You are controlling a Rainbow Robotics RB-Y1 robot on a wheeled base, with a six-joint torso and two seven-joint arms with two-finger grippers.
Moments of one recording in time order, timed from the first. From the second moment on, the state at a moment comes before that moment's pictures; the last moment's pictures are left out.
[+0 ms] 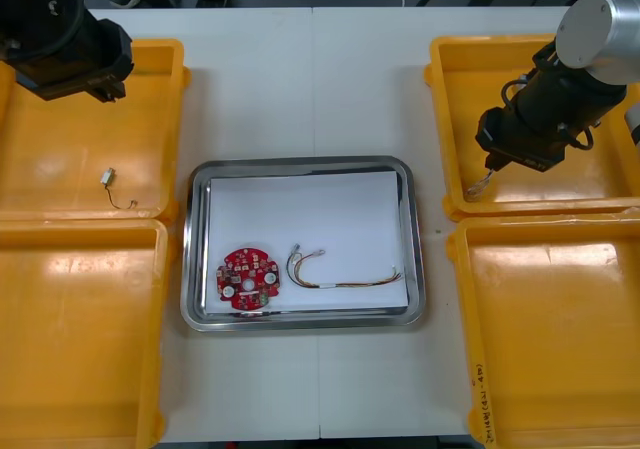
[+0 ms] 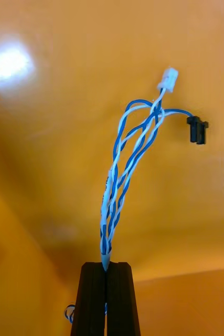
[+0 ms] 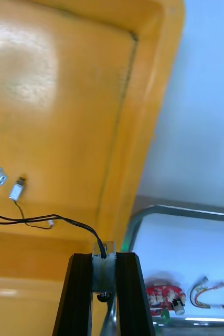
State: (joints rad) right arm -0.89 -0.54 0.08 -1.13 -0.71 1.66 1.12; left arm -0.92 0.67 -0.02 -1.58 0.74 1.91 -1.00
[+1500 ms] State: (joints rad) right arm -0.92 -0.54 0.09 -1.47 -0.79 1.91 1.36; left arm -0.79 0.53 -0.29 -1.81 0.71 1.91 -0.87
